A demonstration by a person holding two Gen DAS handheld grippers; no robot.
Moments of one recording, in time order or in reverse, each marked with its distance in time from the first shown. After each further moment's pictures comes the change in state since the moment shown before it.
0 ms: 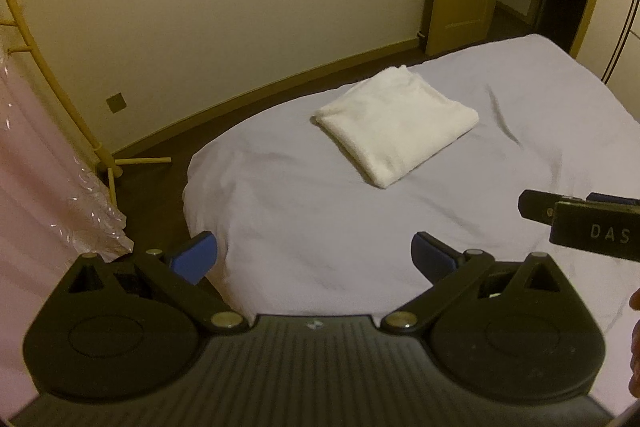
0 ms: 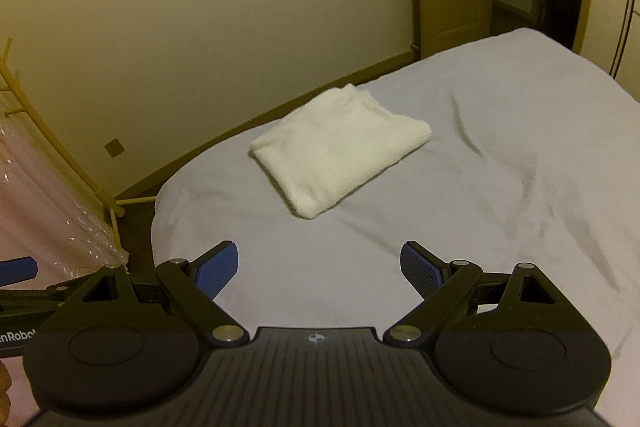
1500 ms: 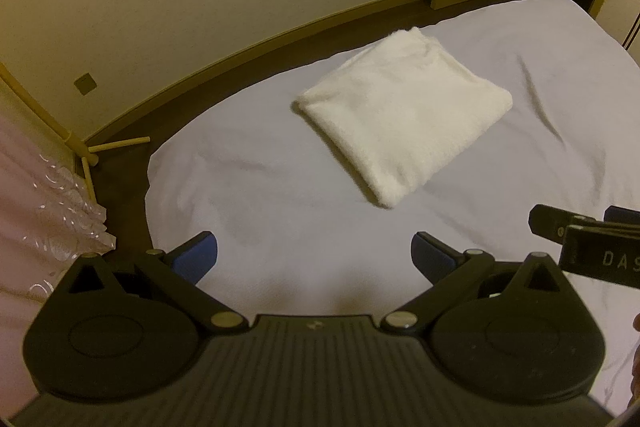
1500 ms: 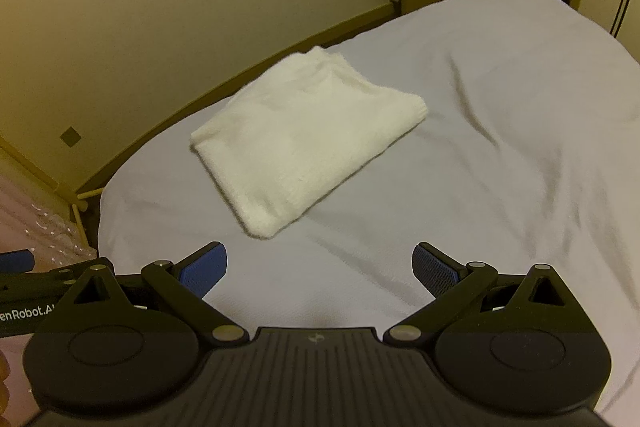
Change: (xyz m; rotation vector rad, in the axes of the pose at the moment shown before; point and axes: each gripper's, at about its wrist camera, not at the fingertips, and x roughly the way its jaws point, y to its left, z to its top) left arm 0.163 -0.029 0.082 0.030 0.157 -0.006; right arm 0.146 -0.038 0.062 0.052 0.142 -0.063
